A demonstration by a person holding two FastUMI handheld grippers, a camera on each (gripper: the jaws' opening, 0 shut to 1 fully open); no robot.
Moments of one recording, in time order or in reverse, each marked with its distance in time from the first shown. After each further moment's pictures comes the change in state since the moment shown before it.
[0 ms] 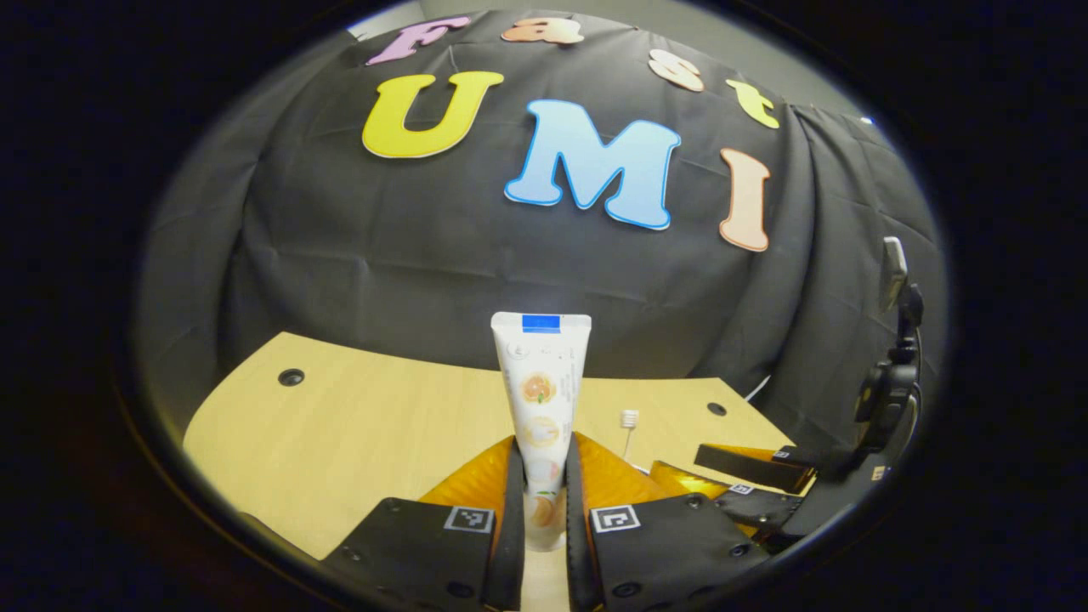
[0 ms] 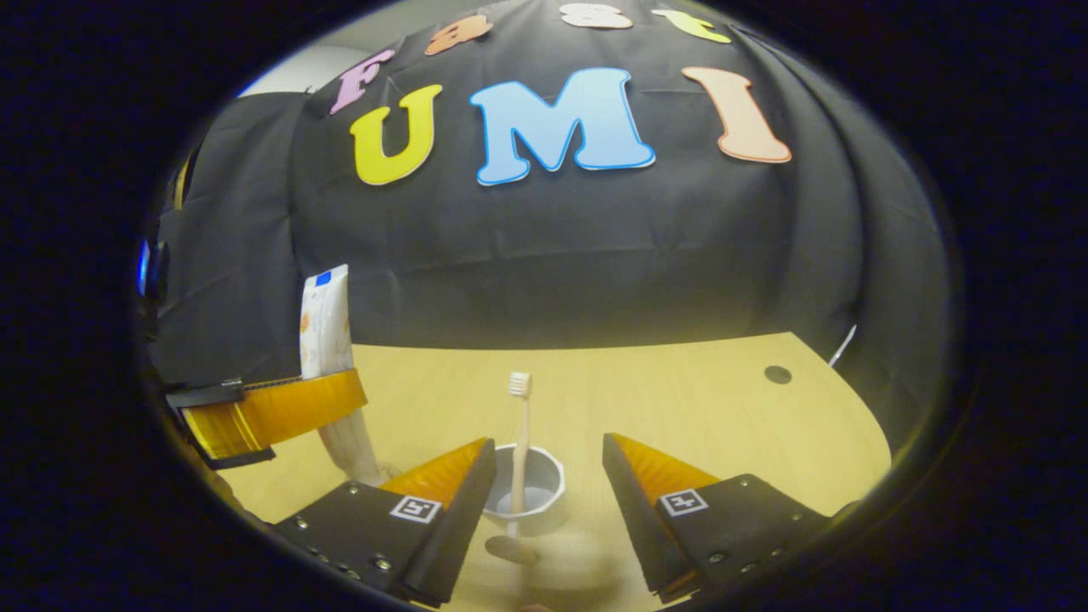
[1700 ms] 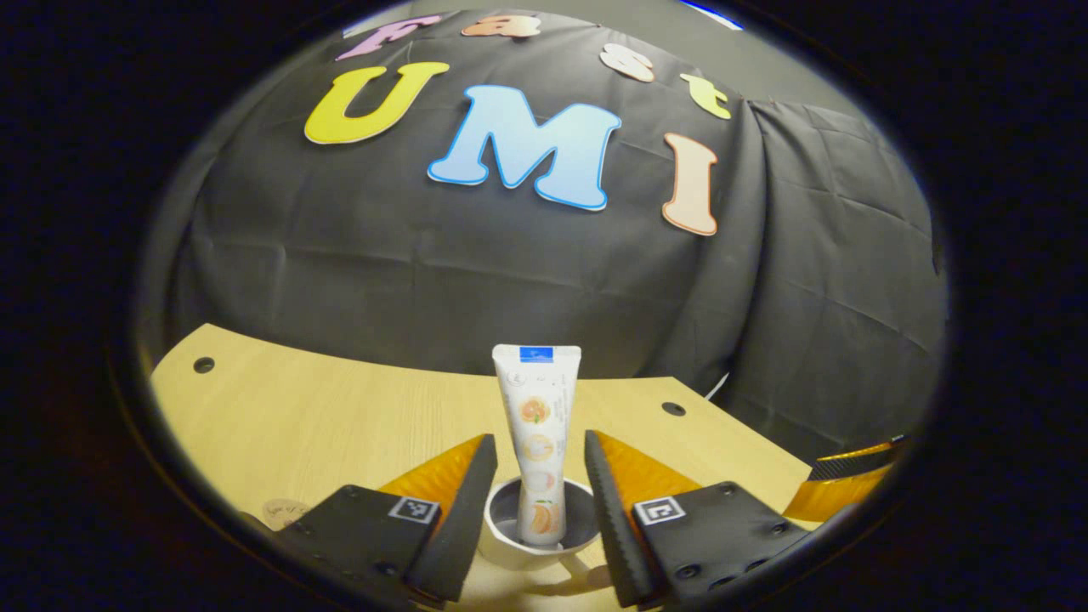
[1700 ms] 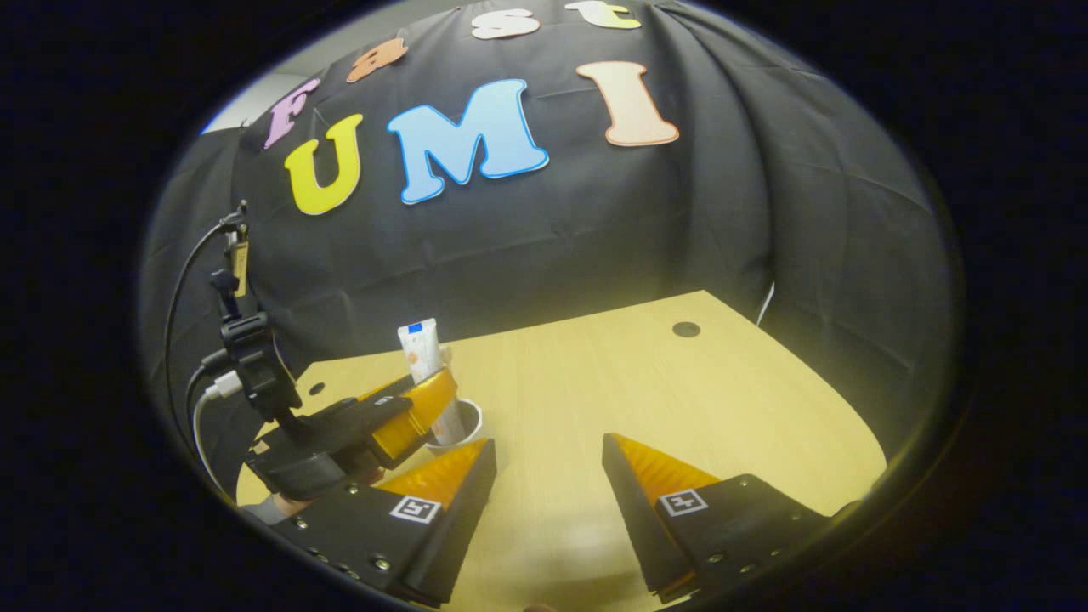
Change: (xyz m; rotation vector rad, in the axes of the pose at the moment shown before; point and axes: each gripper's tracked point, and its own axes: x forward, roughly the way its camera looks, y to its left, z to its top) left arm 0.069 -0.071 -0.058 0.035 -0.035 -0.161; right arm -0.093 -0.053 -0.020 0.170 0.055 -0.138
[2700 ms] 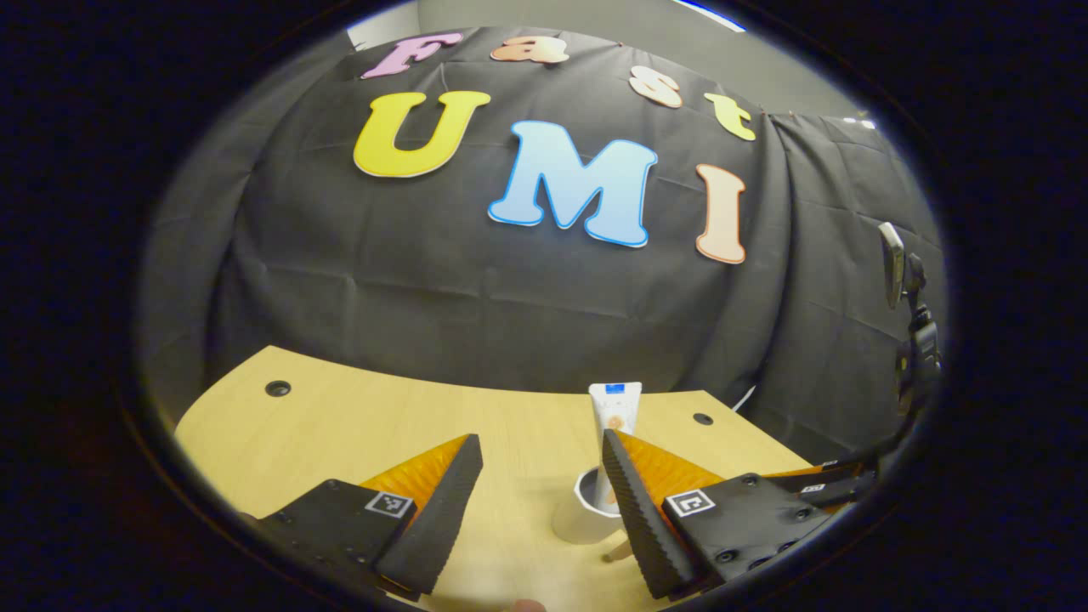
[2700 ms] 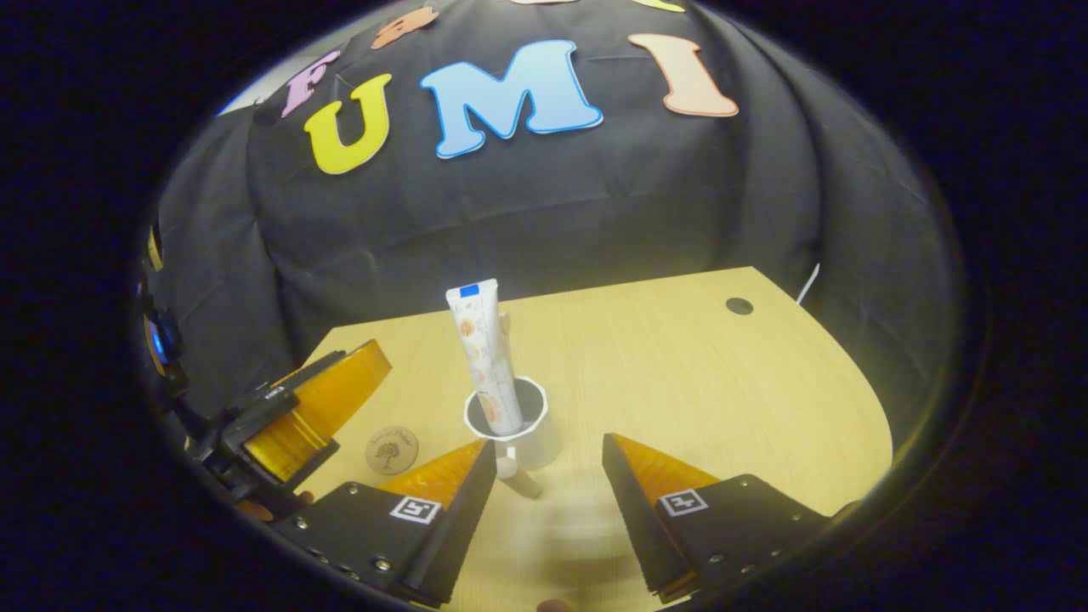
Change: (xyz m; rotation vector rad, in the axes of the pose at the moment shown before) left arm -0.100 0.066 0.051 0.002 -0.046 0.150; right arm 0.032 0.061 -0.022 -0.056 0.176 0.076
